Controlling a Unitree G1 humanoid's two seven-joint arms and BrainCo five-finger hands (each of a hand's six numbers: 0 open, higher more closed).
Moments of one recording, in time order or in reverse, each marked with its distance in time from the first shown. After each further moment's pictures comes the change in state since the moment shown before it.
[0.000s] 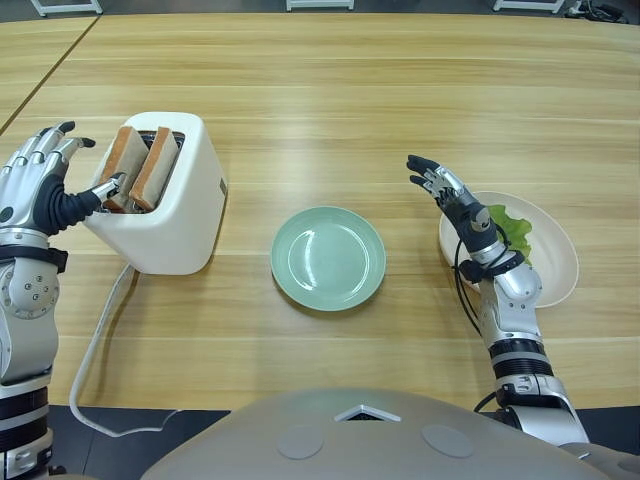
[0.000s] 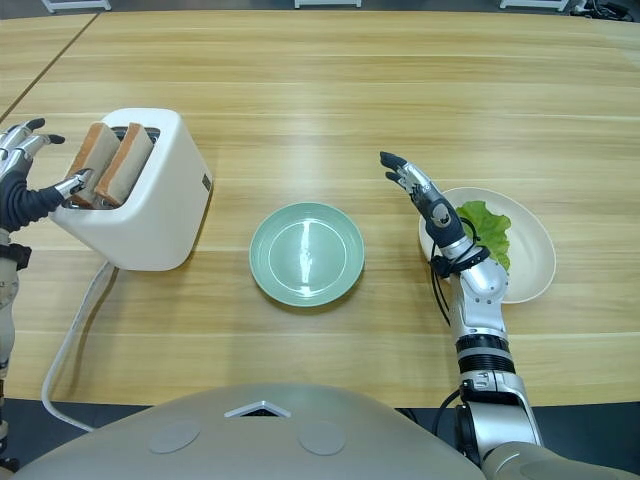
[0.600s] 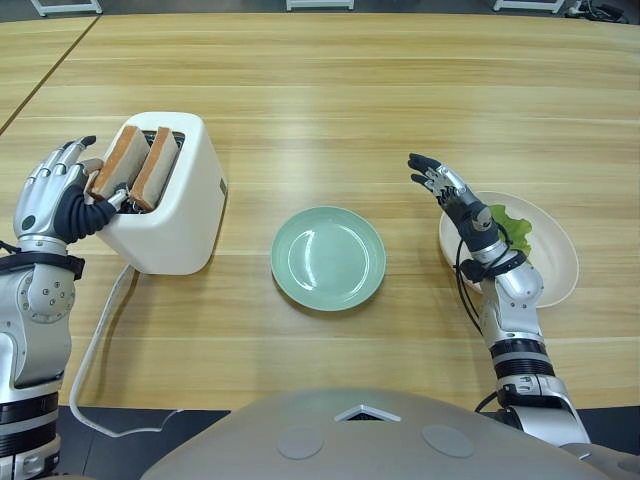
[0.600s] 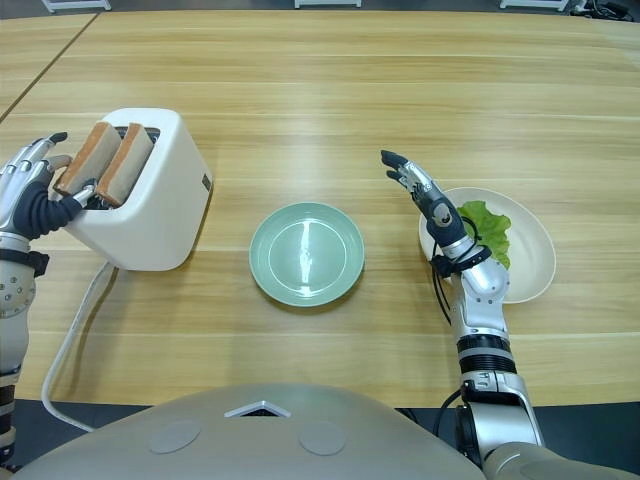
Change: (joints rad) left arm 0.020 -0.025 -0.041 -0.011 -0.011 0.004 0.019; right arm 0.002 -0.005 0.000 -0.012 -0.001 0.000 -0.008
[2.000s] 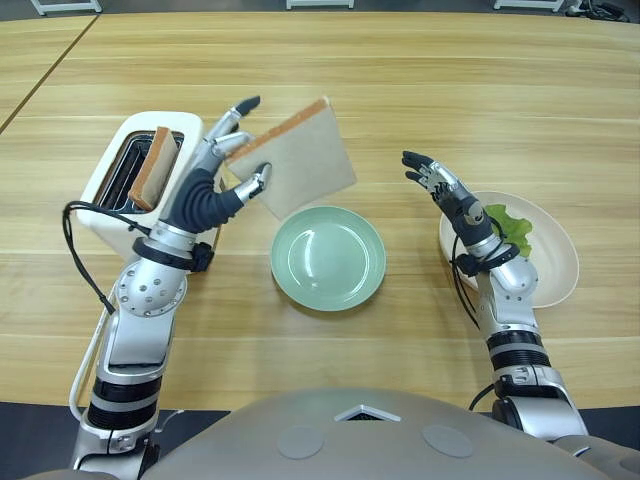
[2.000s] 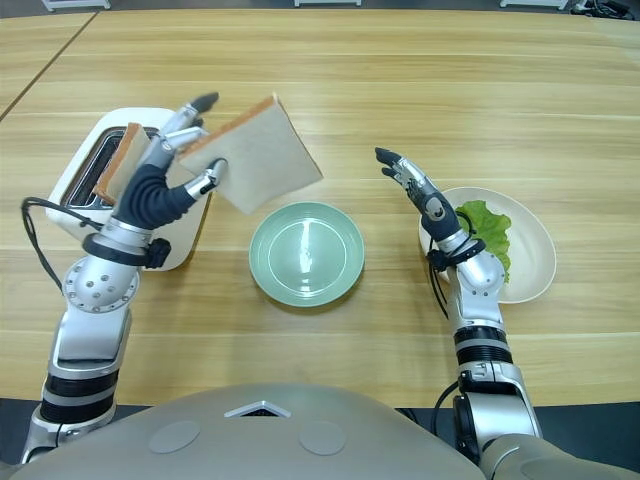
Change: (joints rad) left arm -0.151 -0.312 -0.415 -0.182 -0.404 -0.092 -0.098; right arm -0.051 0.001 0.015 0.052 -0.022 -0.004 0.000
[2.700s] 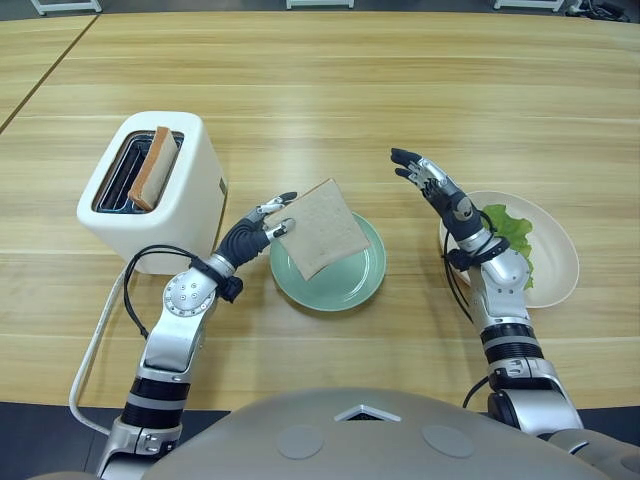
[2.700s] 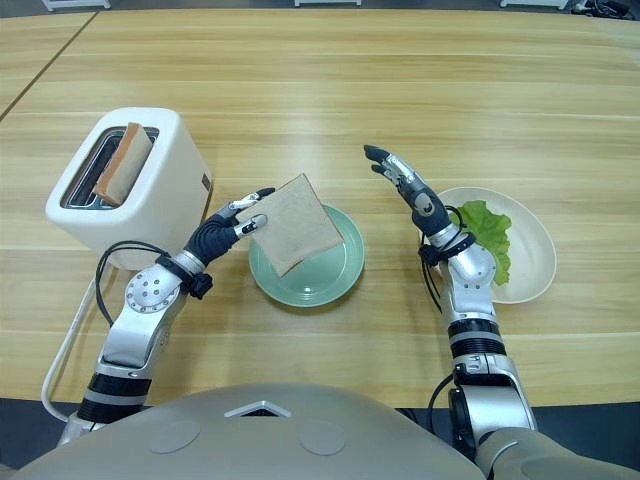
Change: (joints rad) left arm 0.059 -0.067 -0.082 0.245 -0.271 0.183 -0.207; right arm -0.033 0.012 0.030 0.014 -0.015 0.001 0.002
